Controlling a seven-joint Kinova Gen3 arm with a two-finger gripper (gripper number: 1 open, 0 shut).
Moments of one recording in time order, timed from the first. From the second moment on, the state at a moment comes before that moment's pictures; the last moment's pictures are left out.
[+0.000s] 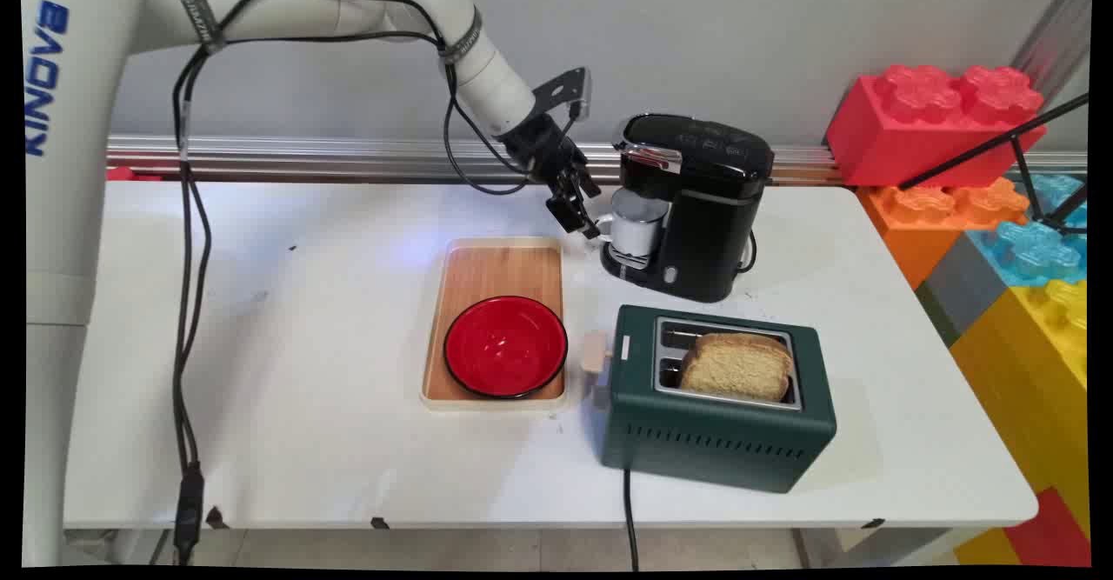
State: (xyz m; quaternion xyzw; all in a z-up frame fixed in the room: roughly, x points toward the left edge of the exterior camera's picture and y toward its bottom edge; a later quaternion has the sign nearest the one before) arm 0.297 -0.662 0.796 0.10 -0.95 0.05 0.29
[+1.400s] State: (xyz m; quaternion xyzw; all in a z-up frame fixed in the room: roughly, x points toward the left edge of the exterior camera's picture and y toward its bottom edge) arm 0.315 -0.540 0.911 0.20 -0.93 0.08 0.29
